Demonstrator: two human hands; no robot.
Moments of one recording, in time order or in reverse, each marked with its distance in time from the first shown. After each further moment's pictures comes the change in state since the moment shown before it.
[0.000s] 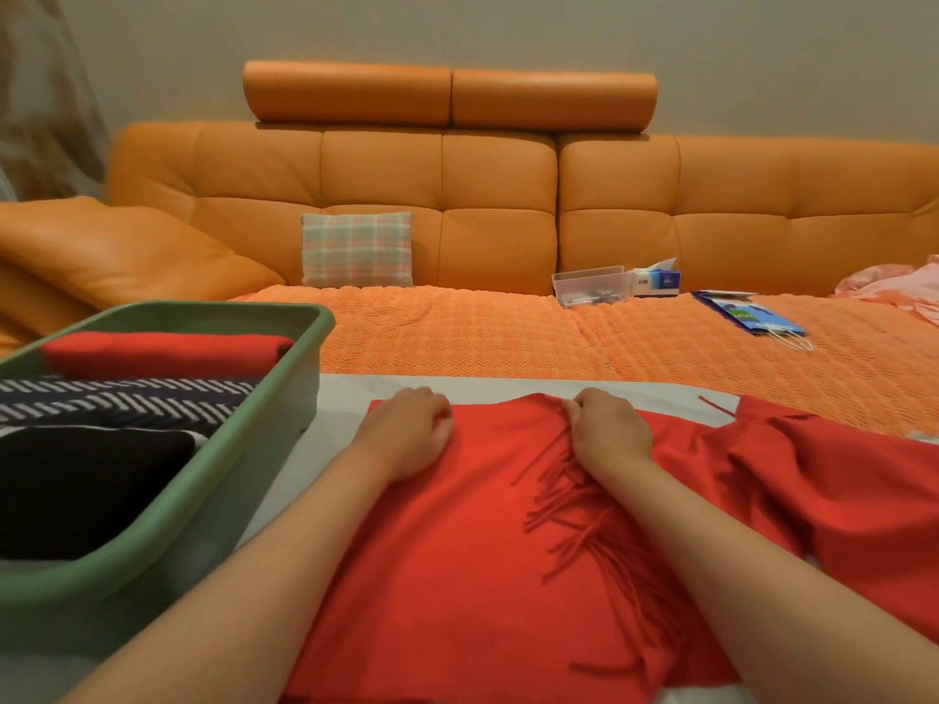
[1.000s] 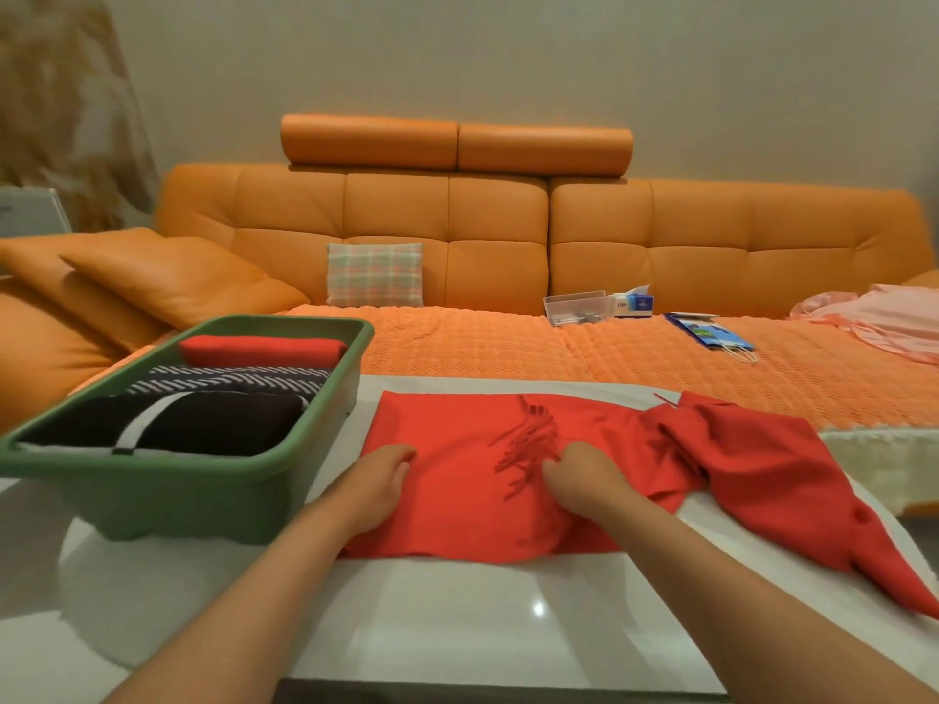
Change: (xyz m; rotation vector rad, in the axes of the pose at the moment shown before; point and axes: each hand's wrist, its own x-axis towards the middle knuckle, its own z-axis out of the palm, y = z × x) left_hand -0.151 0.004 -0.044 -0.274 -0.092 -0.146; right_hand -0.141 -0.018 -0.078 -0.023 -0.356 -0.013
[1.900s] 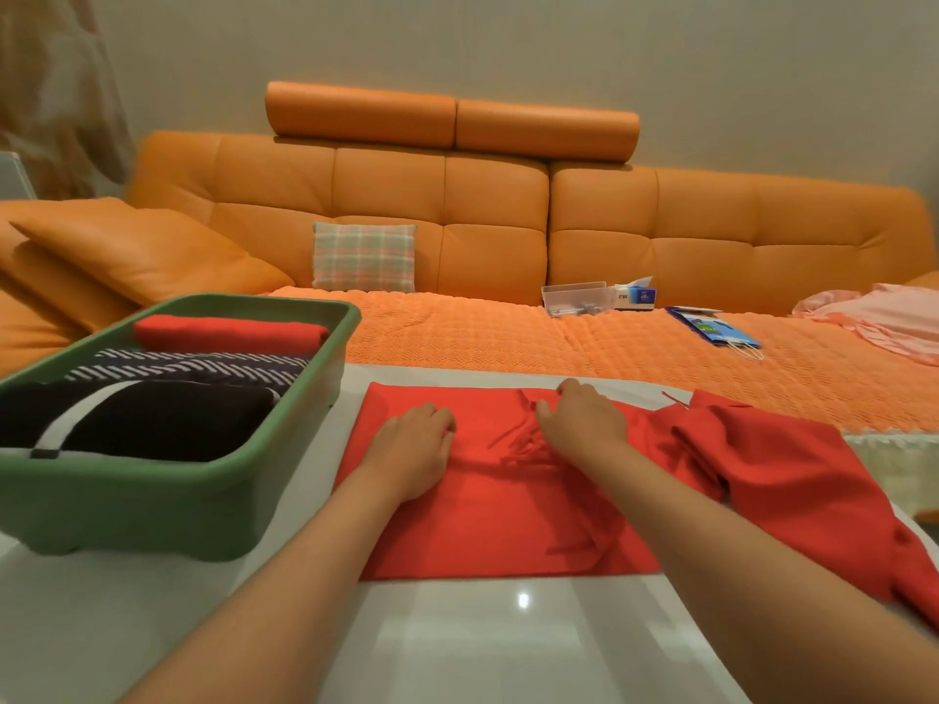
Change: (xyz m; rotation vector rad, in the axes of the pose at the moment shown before) left_hand 0.060 0.040 0.022 0.289 0.088 0.151; right_hand 0.084 -0.007 -0.003 -0.065 0.245 -0.038
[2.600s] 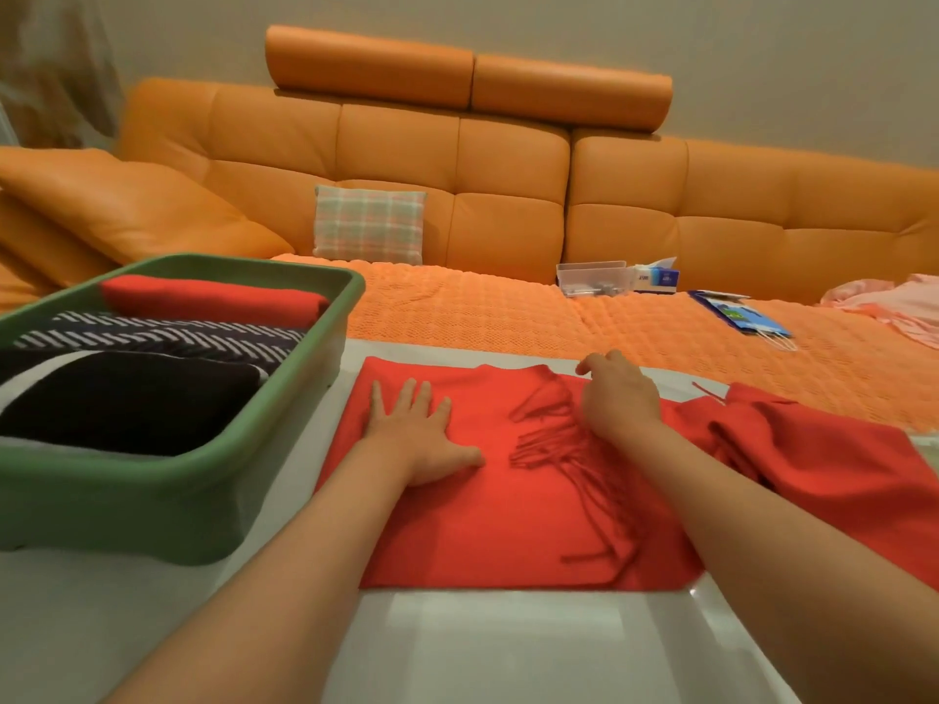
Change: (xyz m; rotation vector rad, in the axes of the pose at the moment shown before) left_hand 0.020 -0.013 0.007 0.199 -0.400 -0.217; right_hand 0.057 0.026 0.033 -0.080 0.113 -0.129
